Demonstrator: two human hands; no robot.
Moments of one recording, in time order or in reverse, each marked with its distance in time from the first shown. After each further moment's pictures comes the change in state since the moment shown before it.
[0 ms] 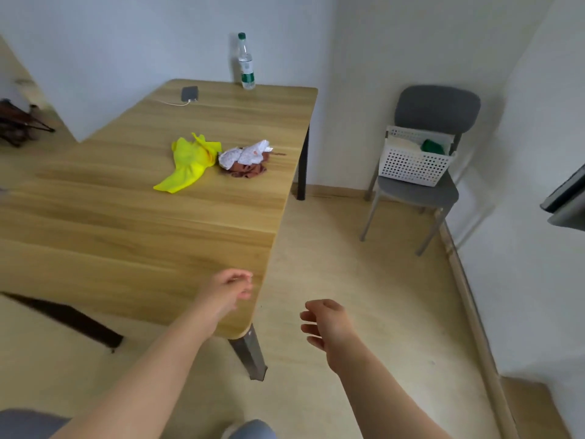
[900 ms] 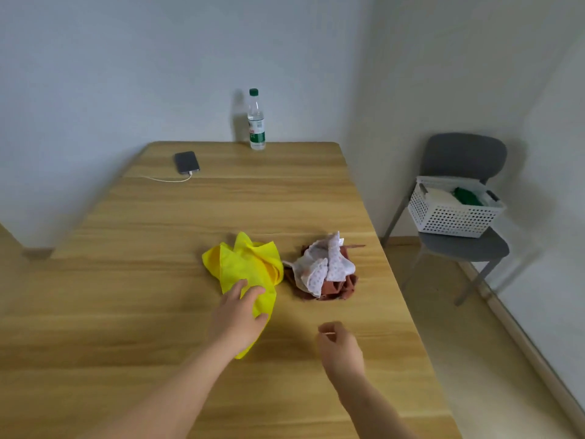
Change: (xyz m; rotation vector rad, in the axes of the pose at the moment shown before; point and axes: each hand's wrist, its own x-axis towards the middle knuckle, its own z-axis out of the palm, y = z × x) left_hand 0.408 0.071 -0.235 0.858 -0.017 0.480; right_hand 0.248 -0.182 0.312 -0.286 0.365 -0.232
